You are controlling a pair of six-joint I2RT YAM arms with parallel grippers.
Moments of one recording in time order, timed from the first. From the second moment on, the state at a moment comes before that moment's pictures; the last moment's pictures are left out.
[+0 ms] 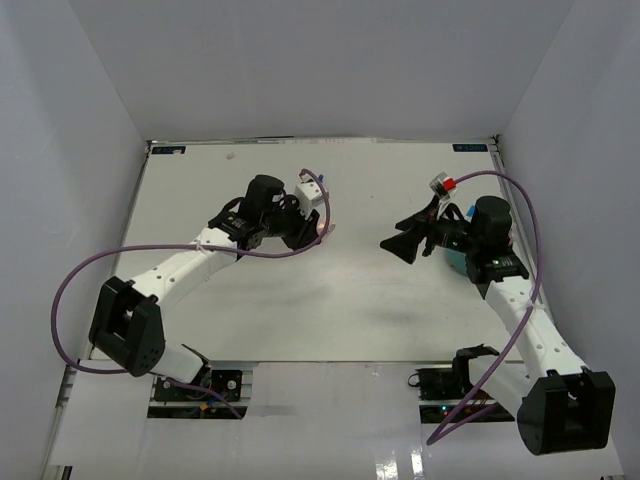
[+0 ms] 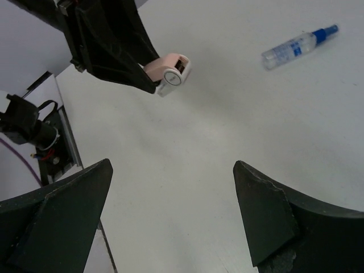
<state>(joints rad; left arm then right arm) -0.58 1.45 1.10 -0.28 0.40 0.14 0.13 0.97 0.68 0.02 -0.91 0.17</state>
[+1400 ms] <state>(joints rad) -0.58 1.44 1.16 -0.33 0.94 0.52 0.47 1.37 1.14 -0.39 -1.04 -0.40</state>
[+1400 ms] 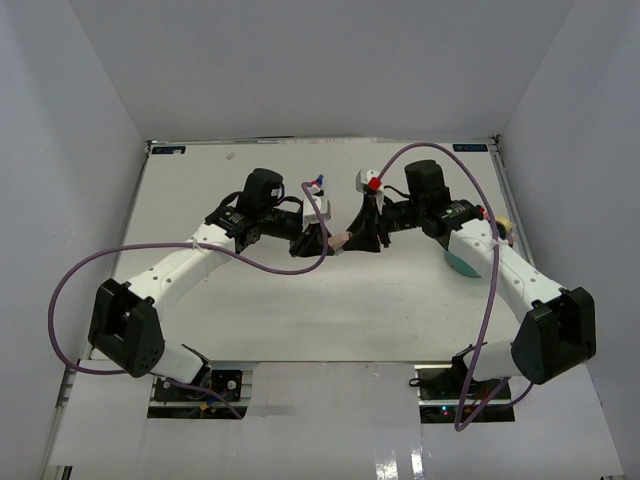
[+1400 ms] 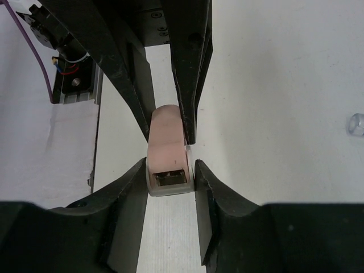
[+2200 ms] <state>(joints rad) -0.58 1.45 1.15 -0.25 0.61 0.25 0.44 1.23 1.10 -0.53 -0.34 -0.32</state>
